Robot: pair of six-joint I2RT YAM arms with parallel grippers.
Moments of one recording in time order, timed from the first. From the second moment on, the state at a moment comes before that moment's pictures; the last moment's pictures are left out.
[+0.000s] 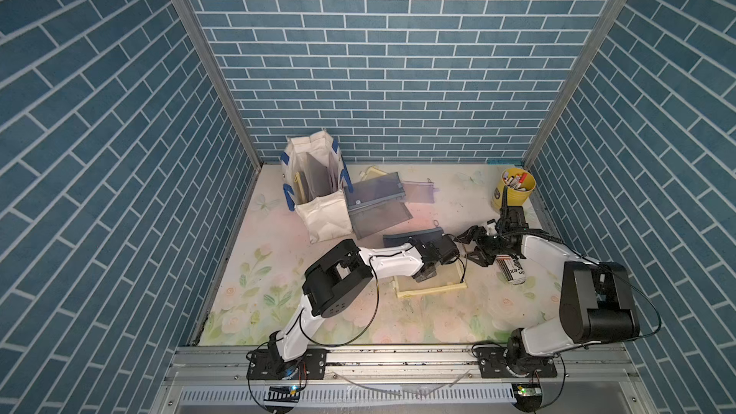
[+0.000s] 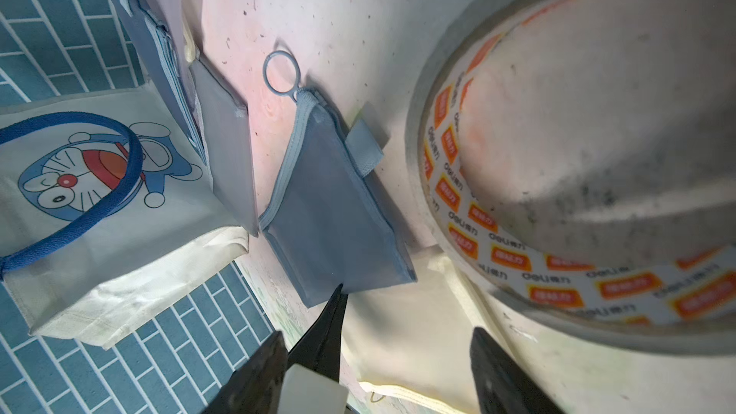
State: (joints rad) left arm -1.07 2.14 1.51 -0.60 -0.42 0.20; right arm 0.05 1.50 0.79 -0.43 -0.70 0.78
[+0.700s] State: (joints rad) left arm -0.80 1.75 1.68 -0.83 -0.10 -0.04; right arm 0.05 1.48 0.80 -0.41 -0.70 0.78
